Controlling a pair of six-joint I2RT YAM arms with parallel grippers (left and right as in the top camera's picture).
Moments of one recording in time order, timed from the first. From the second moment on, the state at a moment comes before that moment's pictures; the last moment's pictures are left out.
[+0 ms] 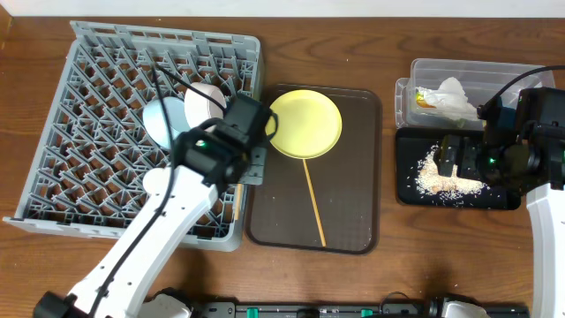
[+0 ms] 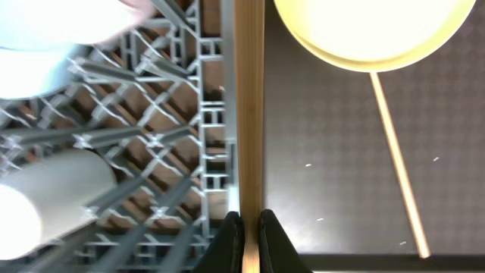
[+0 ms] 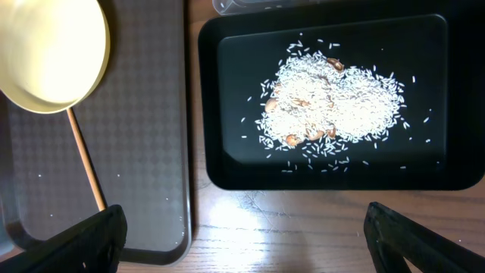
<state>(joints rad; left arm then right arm) -0.50 1.41 1.27 -1.11 -0.14 -0.35 -0.17 1.28 1.30 -1.22 -0.19 0.02</state>
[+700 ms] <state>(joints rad) -0.37 1.58 1.27 -1.06 -0.15 -0.22 -0.17 1.28 1.30 -1.22 -0.19 0.02</state>
